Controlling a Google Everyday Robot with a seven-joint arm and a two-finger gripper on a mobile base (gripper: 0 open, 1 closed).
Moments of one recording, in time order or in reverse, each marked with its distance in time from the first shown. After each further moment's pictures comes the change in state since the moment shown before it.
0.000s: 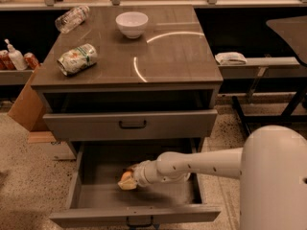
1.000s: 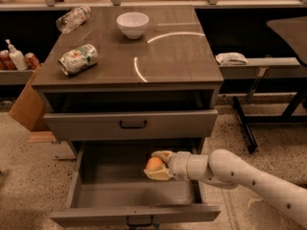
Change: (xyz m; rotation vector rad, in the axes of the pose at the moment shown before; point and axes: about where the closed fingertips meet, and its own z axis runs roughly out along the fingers) arm -0.040 -0.005 -0.183 0.053 -0.293 -0.081
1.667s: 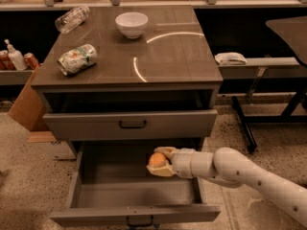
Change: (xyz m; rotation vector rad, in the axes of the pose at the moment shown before) arm -0.013 -0.008 -0.018 0.032 -0.022 -0.031
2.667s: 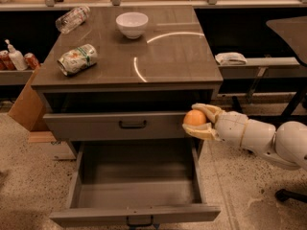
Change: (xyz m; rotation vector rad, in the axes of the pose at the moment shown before) arm -0.140 -0.068 -0.169 0.214 -0.205 -0.240
